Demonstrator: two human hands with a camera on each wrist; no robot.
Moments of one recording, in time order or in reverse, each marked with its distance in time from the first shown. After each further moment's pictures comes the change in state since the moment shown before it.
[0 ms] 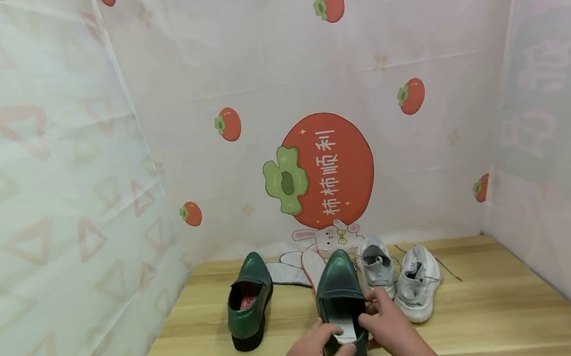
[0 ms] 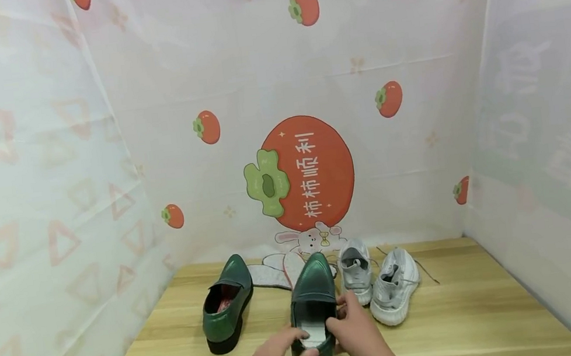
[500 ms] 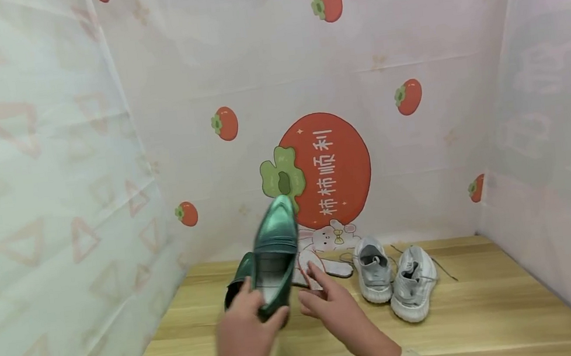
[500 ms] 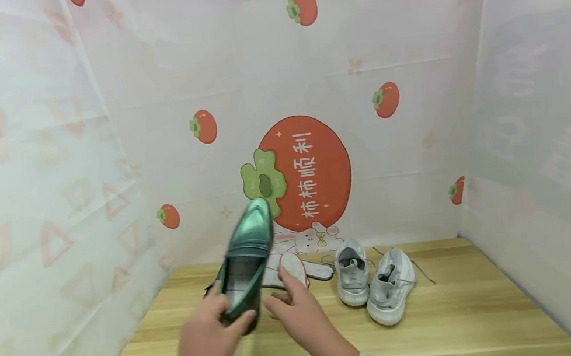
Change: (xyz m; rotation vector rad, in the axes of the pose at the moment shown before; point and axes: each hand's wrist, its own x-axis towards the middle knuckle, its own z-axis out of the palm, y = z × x) left_hand 0.001 -0.007 -0.080 0.351 0.631 0.141; right_hand -0.009 -0.067 0.056 0.211 -0.283 -0.278
